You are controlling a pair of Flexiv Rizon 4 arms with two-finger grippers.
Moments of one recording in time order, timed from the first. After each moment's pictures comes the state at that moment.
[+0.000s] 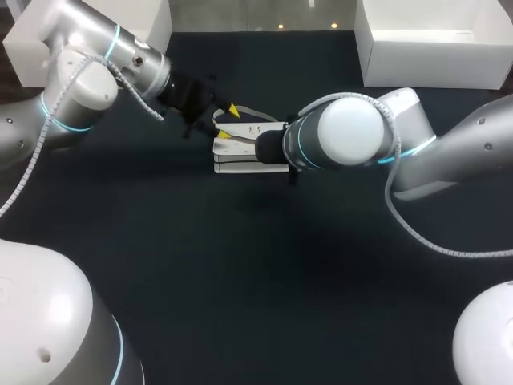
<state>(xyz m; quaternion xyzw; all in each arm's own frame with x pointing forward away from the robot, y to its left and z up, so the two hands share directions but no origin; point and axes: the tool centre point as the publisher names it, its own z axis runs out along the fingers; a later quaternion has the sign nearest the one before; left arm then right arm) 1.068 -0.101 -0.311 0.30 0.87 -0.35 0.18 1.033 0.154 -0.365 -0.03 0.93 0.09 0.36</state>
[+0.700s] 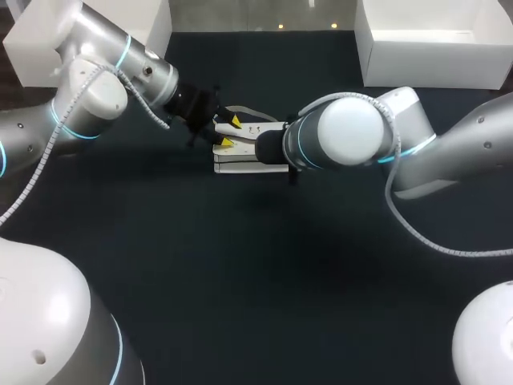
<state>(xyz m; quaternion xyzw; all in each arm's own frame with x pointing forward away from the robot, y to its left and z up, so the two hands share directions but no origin) 1.069 -0.104 -0.339 0.30 0.88 -0.33 0.18 1.033 0.154 -0.365 -0.03 0.93 0.09 0.36</state>
